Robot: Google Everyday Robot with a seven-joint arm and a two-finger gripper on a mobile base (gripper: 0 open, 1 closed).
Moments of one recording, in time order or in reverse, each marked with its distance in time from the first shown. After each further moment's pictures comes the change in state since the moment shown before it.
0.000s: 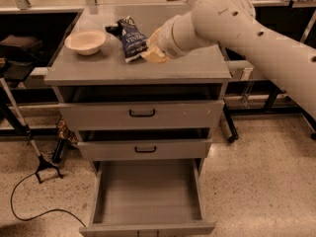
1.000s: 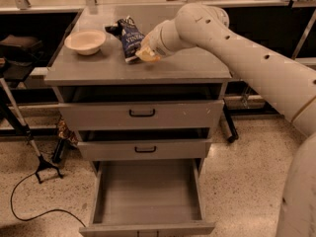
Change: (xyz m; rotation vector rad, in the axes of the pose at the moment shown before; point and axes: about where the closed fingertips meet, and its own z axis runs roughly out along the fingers) arm 0.011 -0.031 0.076 0.016 -0.014 0.056
